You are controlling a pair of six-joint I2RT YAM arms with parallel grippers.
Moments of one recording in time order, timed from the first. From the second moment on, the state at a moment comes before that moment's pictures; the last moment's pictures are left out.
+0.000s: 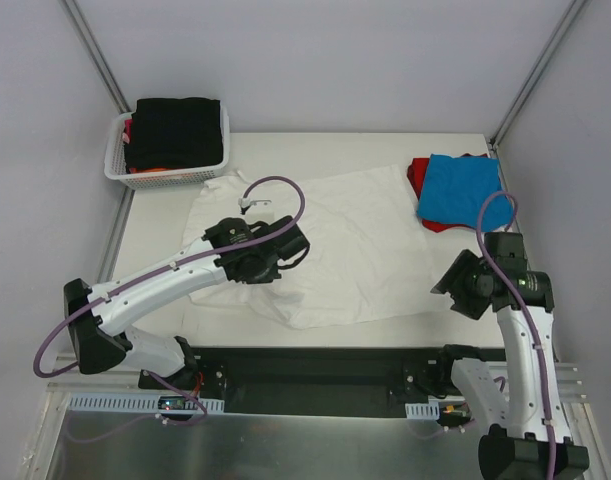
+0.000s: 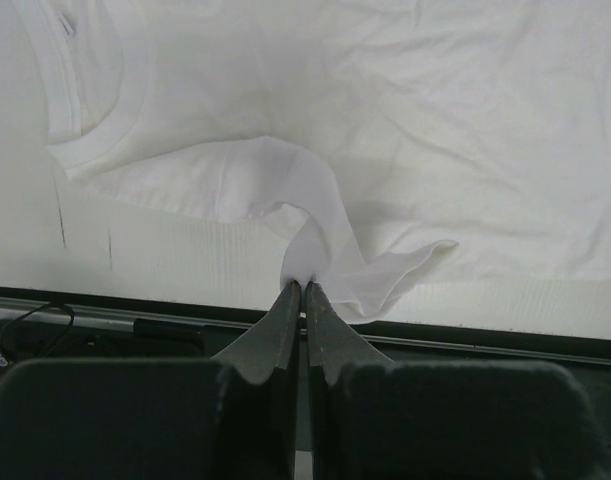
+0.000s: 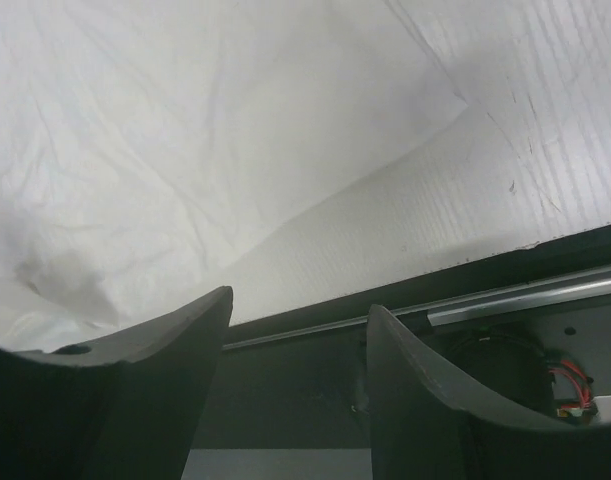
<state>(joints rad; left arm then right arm) -1.03 1.35 1.35 -1.31 -0.50 -1.04 -0.05 0.77 0.89 -1.25 -0.08 0.59</state>
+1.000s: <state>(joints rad) -0.99 1.33 1.21 -1.06 -0.37 -0.74 0.04 0.75 0.87 -1.35 0.46 0.97</state>
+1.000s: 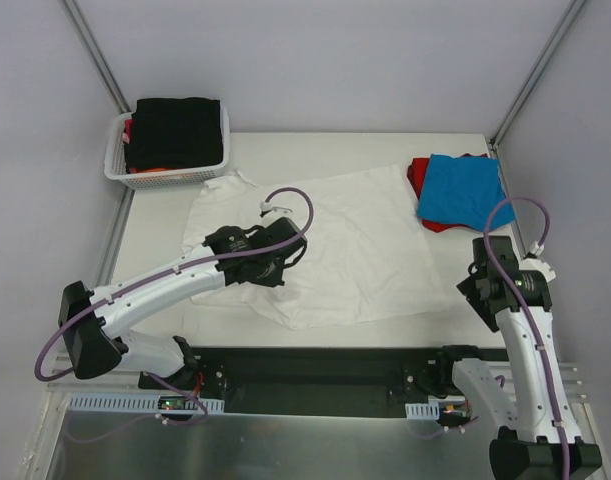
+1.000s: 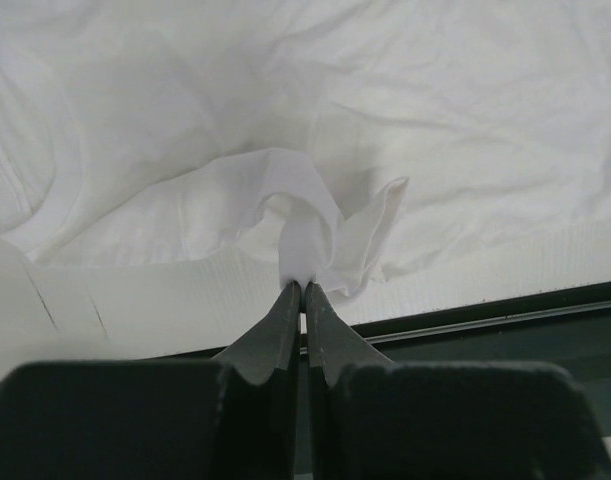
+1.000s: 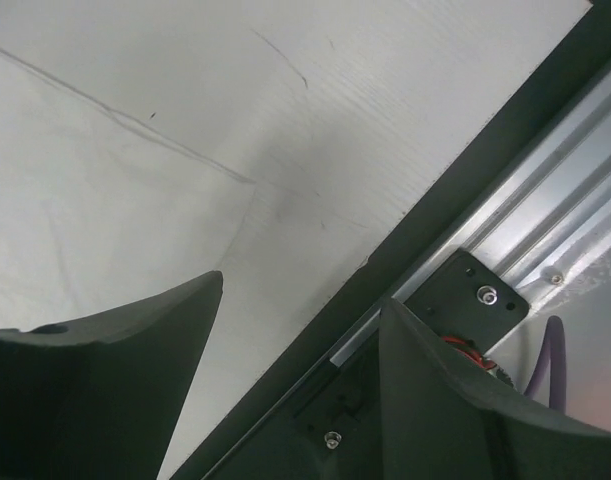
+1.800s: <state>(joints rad) -0.90 1.25 1.14 -1.02 -0.26 -0.59 0.04 0.95 0.60 -1.02 0.44 0.94</state>
